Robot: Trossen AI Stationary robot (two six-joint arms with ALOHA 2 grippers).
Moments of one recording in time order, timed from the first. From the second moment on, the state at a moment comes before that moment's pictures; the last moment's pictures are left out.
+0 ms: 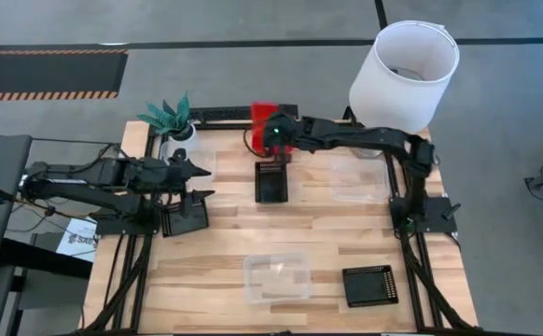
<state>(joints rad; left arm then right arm) -0.05 0.73 0.79 -0.56 -0.24 -0.17 -0.31 1.93 1.64 -0.48 0.43 -0.56</state>
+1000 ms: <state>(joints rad) -0.04 0.73 0.80 -0.54 -0.22 -0.17 -0.35 2.09 1.79 -0.68 0.44 -0.44</state>
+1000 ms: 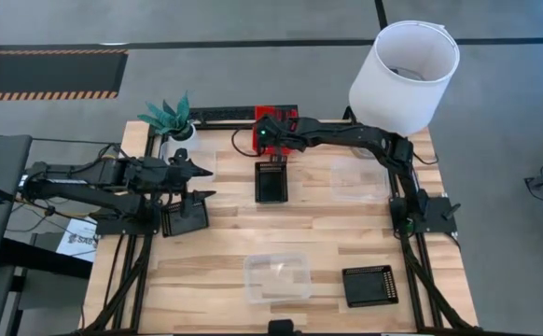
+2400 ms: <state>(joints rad) -0.04 0.73 0.80 -0.52 -0.21 -0.21 -0.33 2.10 1.78 -0.73 0.46 -0.37</state>
